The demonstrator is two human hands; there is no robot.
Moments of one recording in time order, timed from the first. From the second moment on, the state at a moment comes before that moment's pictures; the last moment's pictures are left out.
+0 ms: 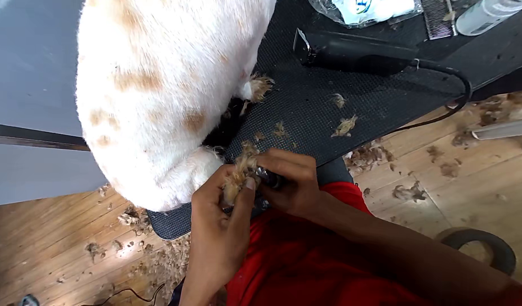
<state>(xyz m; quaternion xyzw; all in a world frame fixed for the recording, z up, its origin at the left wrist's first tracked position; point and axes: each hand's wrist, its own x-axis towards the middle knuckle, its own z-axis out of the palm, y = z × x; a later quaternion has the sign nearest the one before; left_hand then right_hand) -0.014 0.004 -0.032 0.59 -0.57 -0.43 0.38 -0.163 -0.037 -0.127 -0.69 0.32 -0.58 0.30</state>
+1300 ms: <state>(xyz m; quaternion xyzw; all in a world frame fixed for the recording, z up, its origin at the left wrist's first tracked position) -0.072 -0.070 0.067 0.55 -0.72 -0.39 -0.15 -0.192 0.030 -0.079 -0.26 0.34 -0.63 0.65</state>
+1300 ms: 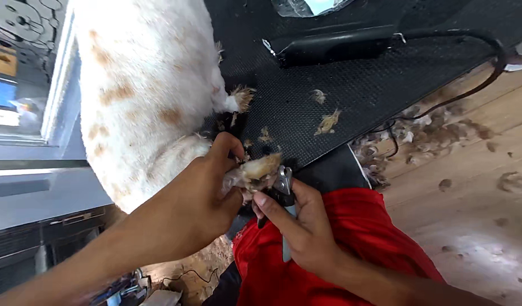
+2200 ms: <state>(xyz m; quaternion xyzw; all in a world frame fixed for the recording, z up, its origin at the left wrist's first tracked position) -0.110 -0.090 0.085 0.58 -0.71 -0.40 -0.09 -0.191 0.010 -0.058 -0.27 0.40 -0.78 0.40</state>
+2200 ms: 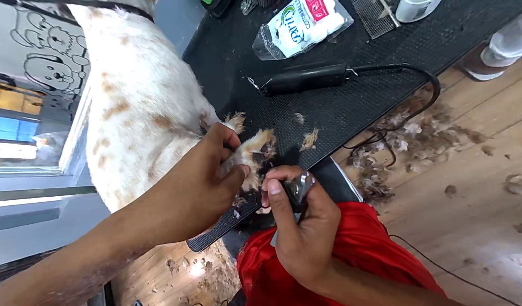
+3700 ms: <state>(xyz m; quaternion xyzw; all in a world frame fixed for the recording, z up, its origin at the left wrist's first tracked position) -0.108 -0.100 0.037 0.57 -0.65 -0.50 -0.03 -0.226 0.016 -0.085 -0.33 0.50 -0.53 0.59</state>
